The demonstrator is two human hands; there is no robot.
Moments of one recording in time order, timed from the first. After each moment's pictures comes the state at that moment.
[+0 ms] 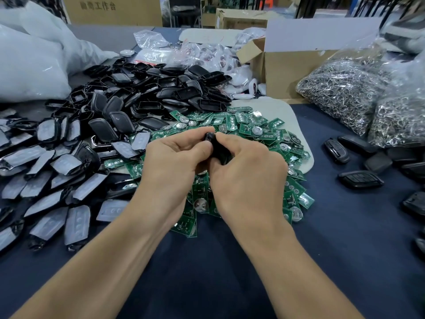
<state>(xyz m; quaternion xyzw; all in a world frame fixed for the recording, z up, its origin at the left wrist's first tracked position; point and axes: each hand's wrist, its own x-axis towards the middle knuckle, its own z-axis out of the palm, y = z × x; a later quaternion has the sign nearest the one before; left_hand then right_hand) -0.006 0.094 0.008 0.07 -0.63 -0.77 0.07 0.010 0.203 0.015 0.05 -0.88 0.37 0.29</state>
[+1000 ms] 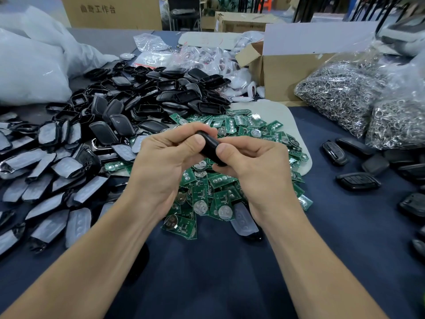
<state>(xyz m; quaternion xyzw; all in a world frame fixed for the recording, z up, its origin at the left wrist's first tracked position) -0.015 0.071 0.003 -0.04 -0.59 -0.80 0.04 -0.012 0.228 0.007 0.01 -0.66 0.75 0.04</state>
